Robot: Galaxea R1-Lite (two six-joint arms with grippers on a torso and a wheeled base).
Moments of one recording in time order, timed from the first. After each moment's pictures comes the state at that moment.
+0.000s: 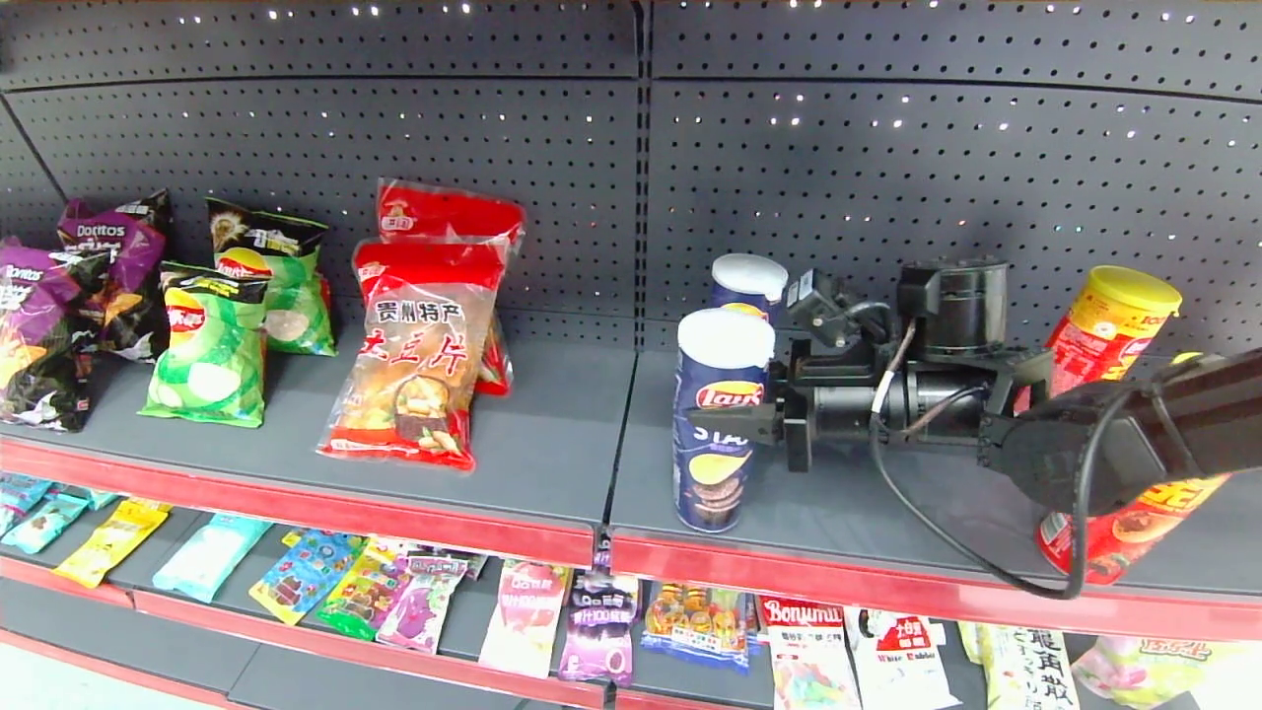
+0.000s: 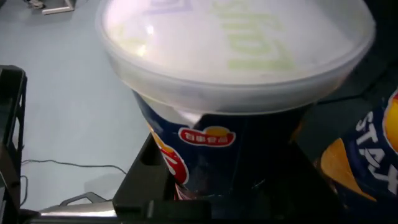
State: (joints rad) left arm -0.01 0.00 0.00 0.01 -0.04 0.00; right arm 0.44 1.89 -0.98 -0.61 0.73 -0.30
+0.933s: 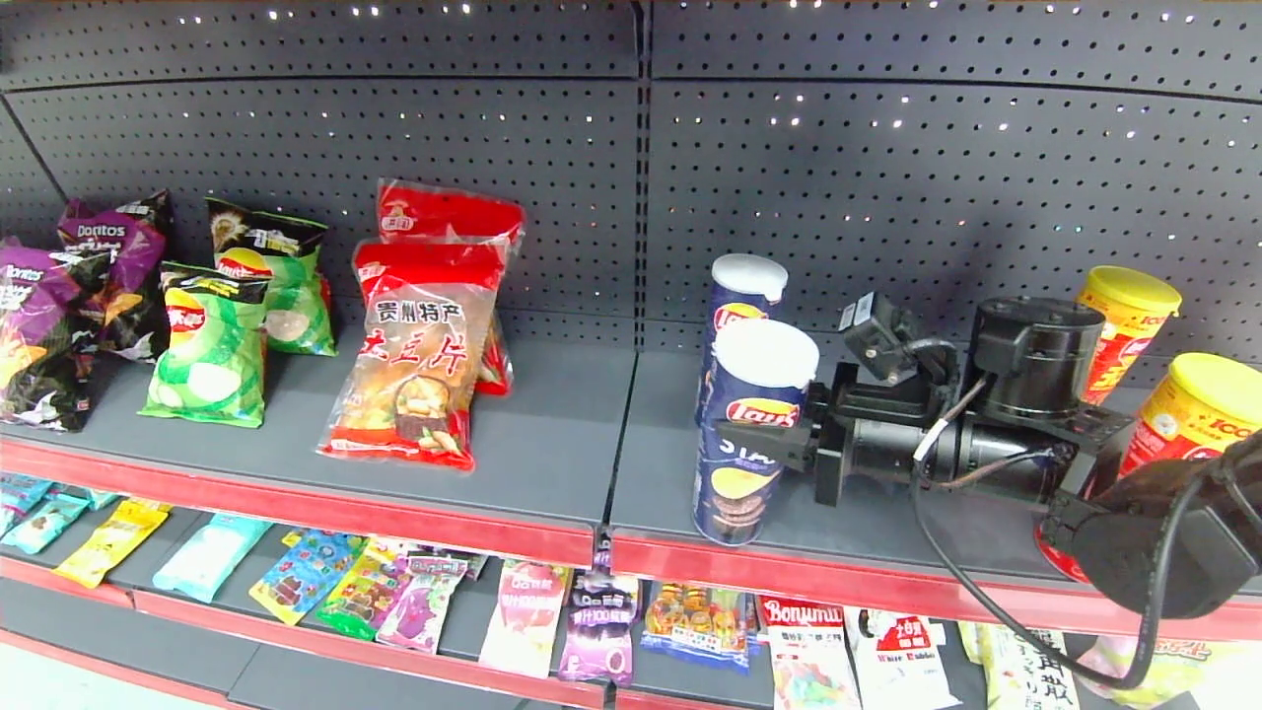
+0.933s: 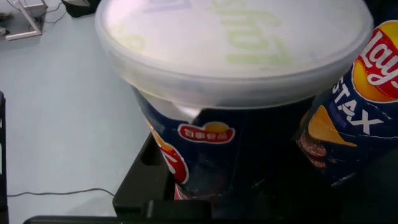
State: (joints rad) left arm -0.01 0.00 0.00 0.01 -0.04 0.00; right arm 0.46 1.81 -0.71 -0.92 0.60 -0.20
